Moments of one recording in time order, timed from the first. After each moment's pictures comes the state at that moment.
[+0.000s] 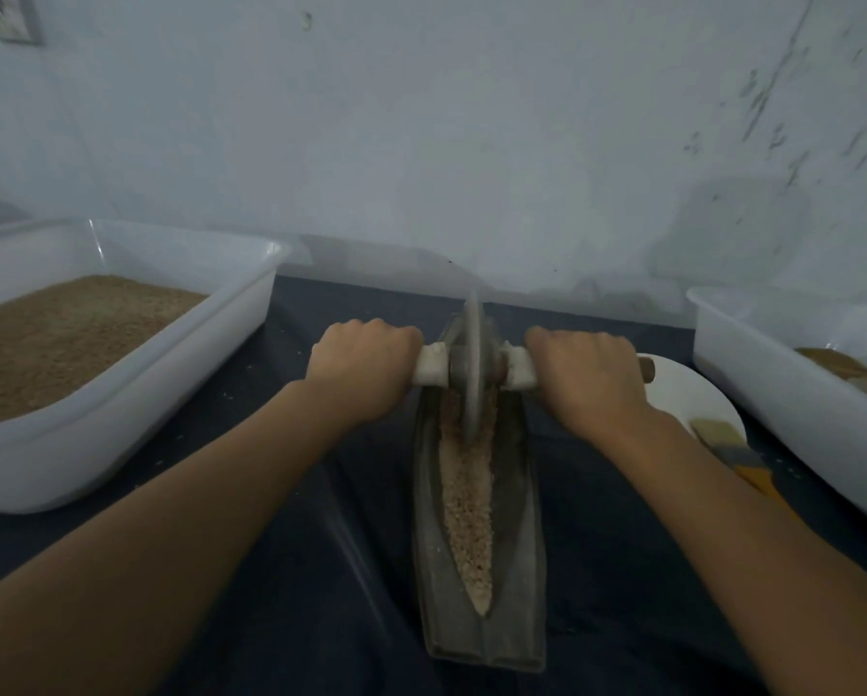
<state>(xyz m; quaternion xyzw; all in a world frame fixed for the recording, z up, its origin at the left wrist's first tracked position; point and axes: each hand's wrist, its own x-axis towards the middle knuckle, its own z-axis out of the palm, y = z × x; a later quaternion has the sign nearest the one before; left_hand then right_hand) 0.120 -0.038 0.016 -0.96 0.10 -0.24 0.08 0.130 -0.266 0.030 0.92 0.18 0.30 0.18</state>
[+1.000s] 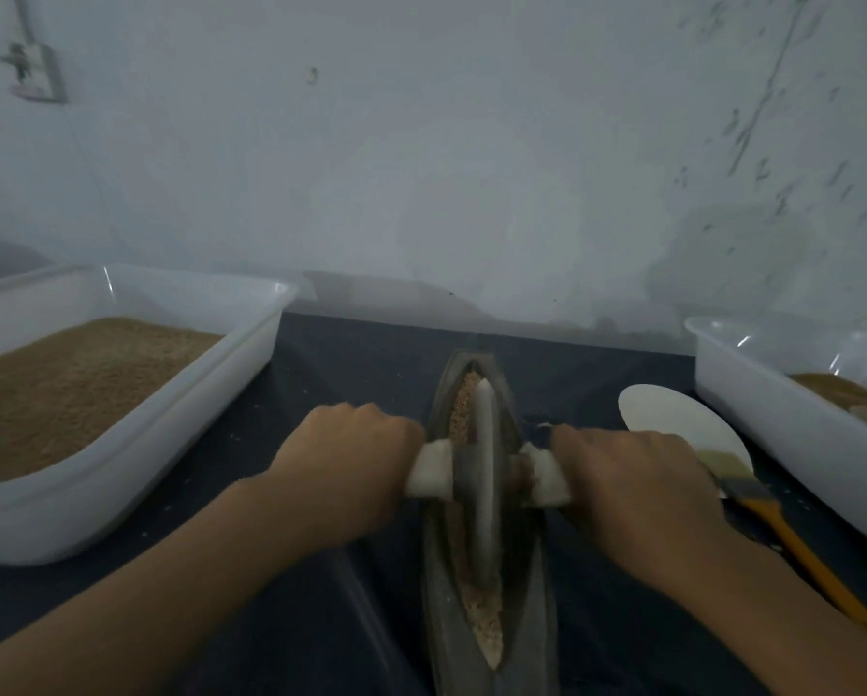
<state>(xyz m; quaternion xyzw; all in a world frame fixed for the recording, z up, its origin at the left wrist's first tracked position) 0.045 -0.036 0.034 -0.97 0.17 -0.13 0.07 0.049 -0.283 0.028 0.92 0.25 0.30 0.10</state>
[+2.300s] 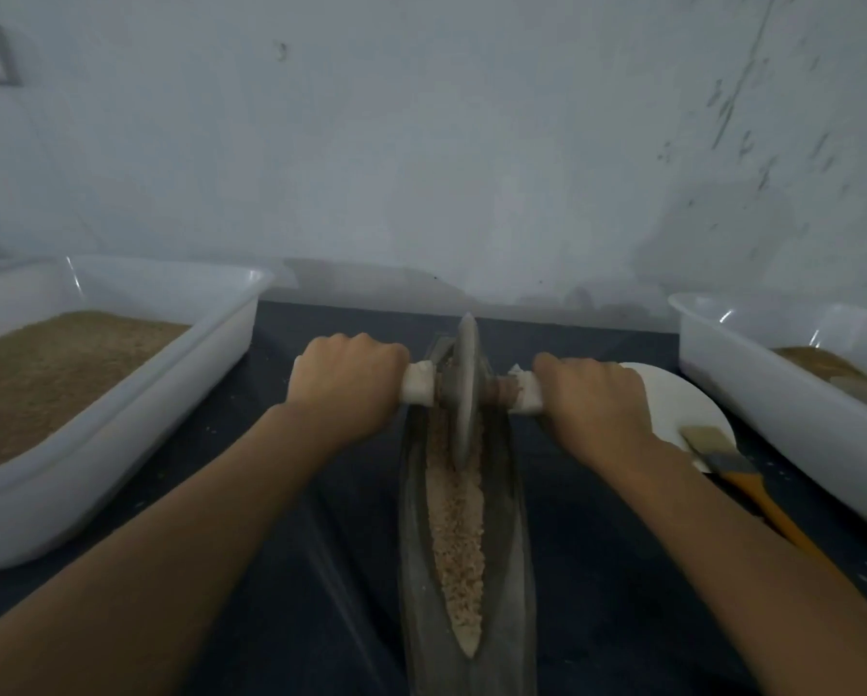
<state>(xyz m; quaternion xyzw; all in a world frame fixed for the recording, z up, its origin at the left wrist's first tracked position) 0.125 -0.039 0.023 -0.95 0.11 -0.27 0.12 0.131 -0.283 0.016 0.94 0.14 0.30 0.12</state>
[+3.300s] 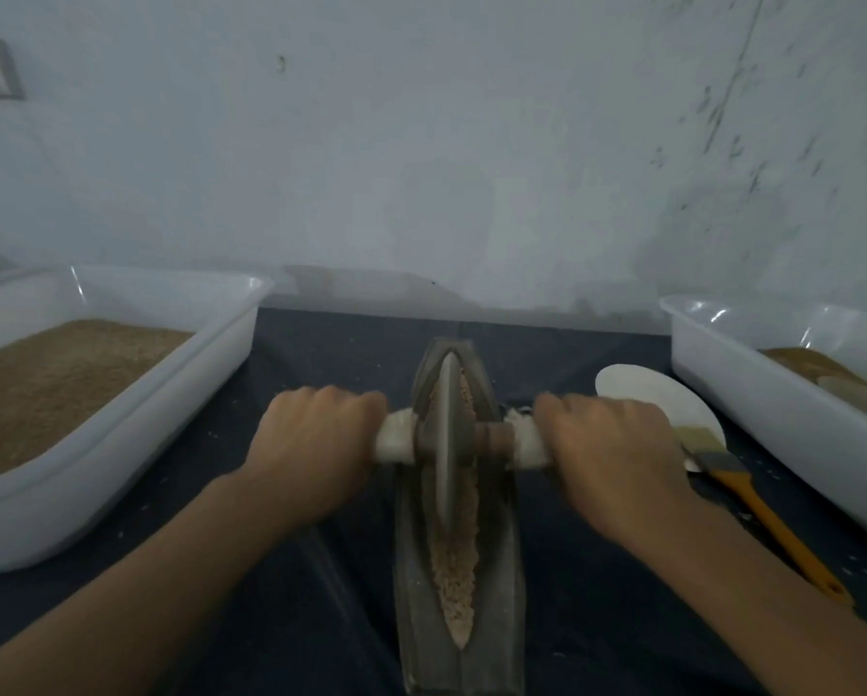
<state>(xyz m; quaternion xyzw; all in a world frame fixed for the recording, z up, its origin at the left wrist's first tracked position) 0.062 -0.029 0.015 -0.96 0.13 -0.25 0.06 0.056 -0.284 0.030 0.92 0.20 0.30 0.14</state>
